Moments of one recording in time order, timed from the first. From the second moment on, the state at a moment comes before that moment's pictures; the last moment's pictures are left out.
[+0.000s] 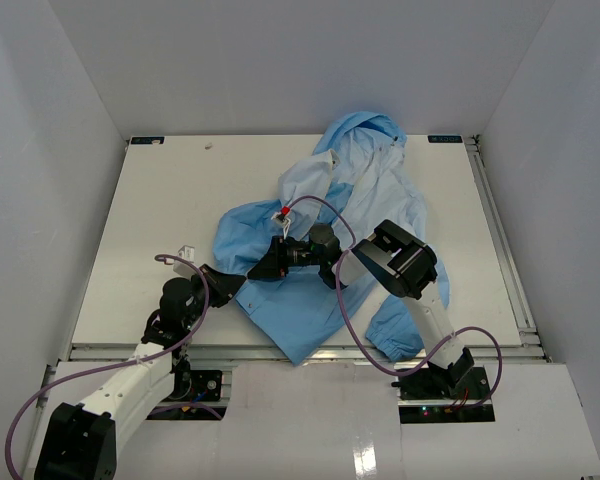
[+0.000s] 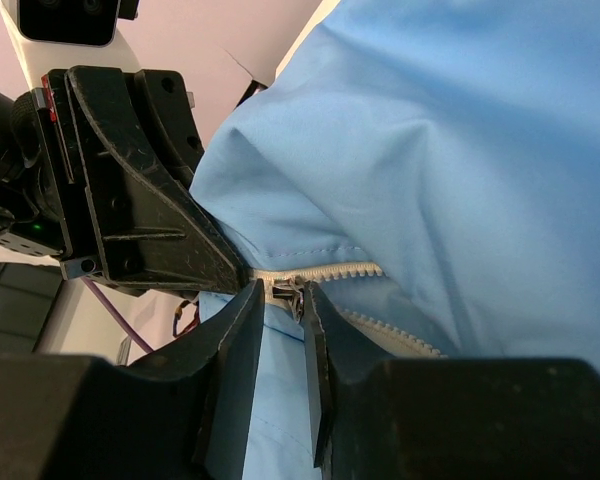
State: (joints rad) left arm -0.30 0.69 0.04 0.37 0.19 -0.90; right arm 0.81 2.26 1.05 1.23 -0.85 0.95
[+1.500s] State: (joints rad) left arm -0.30 0.57 0.04 0.28 0.21 -0.90; right arm 0.71 2.17 0.93 1.12 -0.70 0.77
